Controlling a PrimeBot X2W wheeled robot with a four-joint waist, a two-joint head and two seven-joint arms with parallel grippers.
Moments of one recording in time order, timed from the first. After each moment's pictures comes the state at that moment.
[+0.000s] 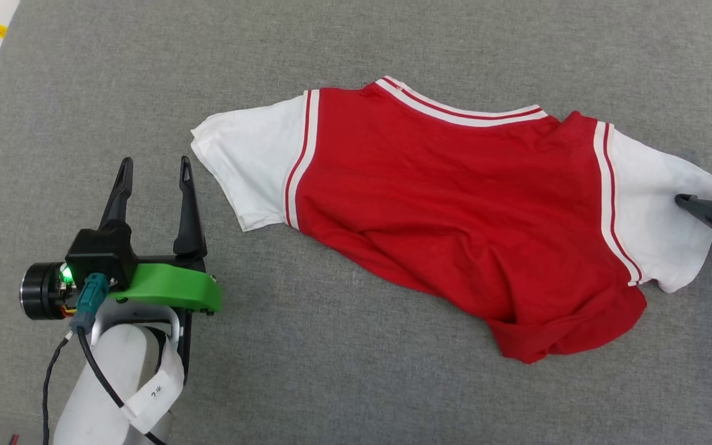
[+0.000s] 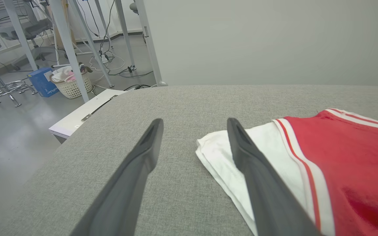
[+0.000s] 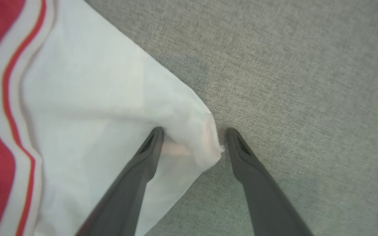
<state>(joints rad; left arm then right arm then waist) -0.30 0.26 -0.19 0.12 -0.27 0.17 -0.26 -0.70 -0.68 0.44 0.43 0.72 0.13 0.85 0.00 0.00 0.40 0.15</state>
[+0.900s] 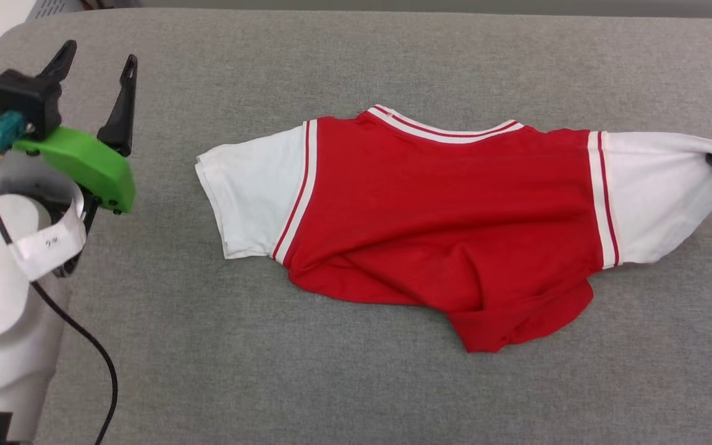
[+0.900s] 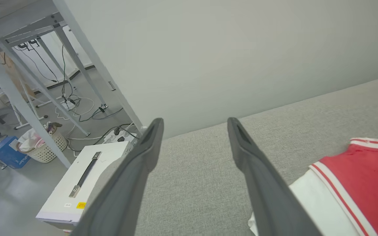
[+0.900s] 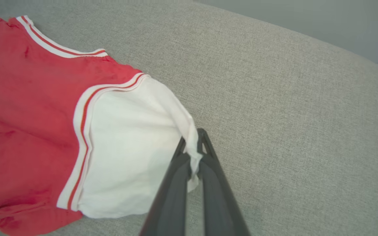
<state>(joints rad) -0.66 0.45 -0.18 0.35 -0.26 -0.12 -0.07 -0.63 -0.82 0.46 0.24 0.87 0.13 0.51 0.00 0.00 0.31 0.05</state>
